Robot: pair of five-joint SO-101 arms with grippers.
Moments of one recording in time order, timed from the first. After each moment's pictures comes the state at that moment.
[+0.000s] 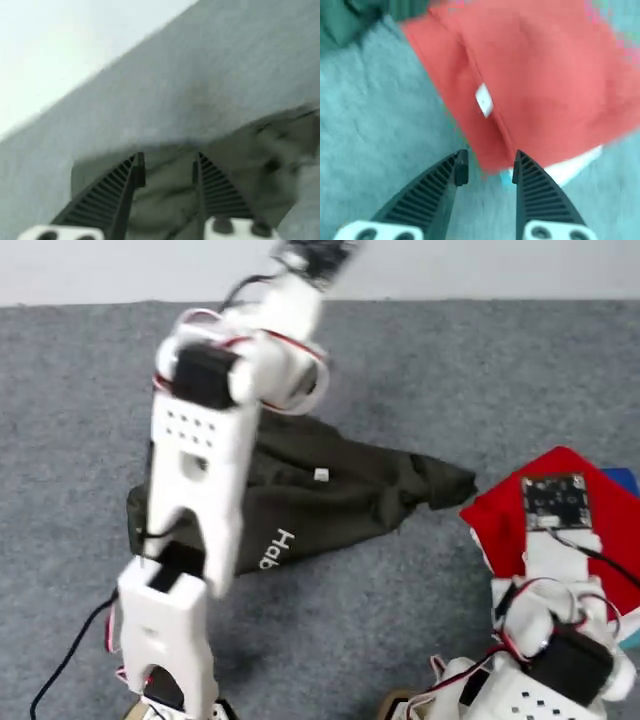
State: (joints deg) left arm 13.2 26.6 -63.4 99.5 -10.3; right arm 23.7 -69.7 39.3 94.3 29.0
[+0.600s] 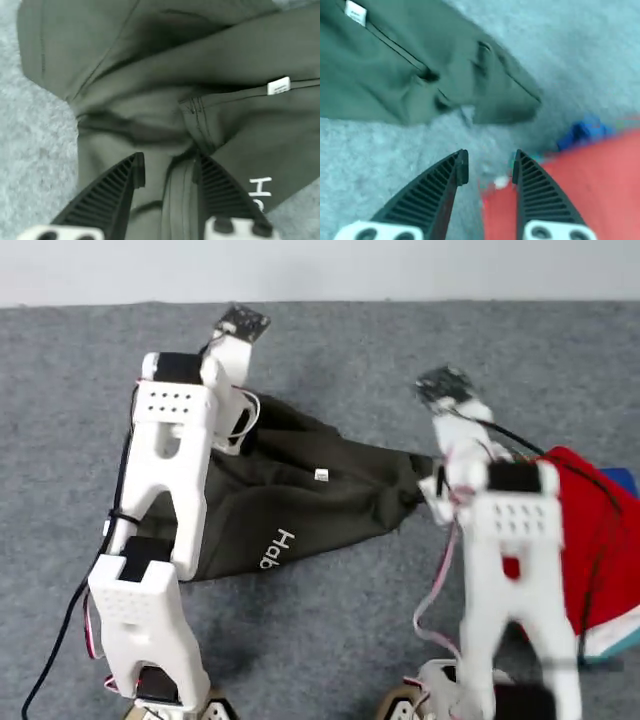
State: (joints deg) left arm 2.4 26.7 -24.9 90.1 -11.9; right arm -2.2 -18.6 22.3 71.4 26.6
